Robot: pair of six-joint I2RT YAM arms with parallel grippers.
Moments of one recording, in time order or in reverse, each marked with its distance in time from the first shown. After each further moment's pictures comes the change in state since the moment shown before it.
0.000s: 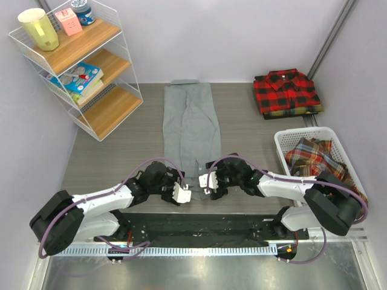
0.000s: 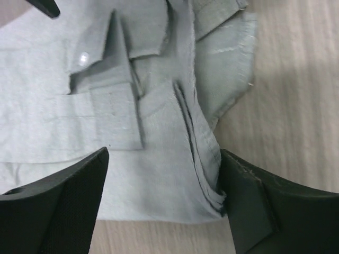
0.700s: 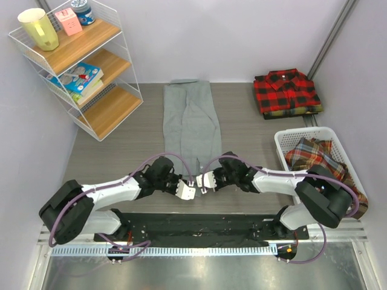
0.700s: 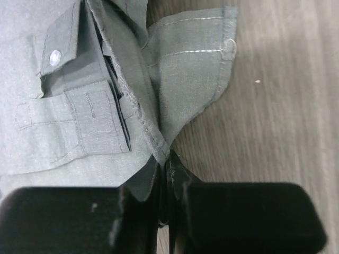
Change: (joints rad) left arm -0.001 0.150 0.096 -0.048 -0.016 0.046; right arm 0.001 0.096 0.041 -0.008 0.068 -0.080
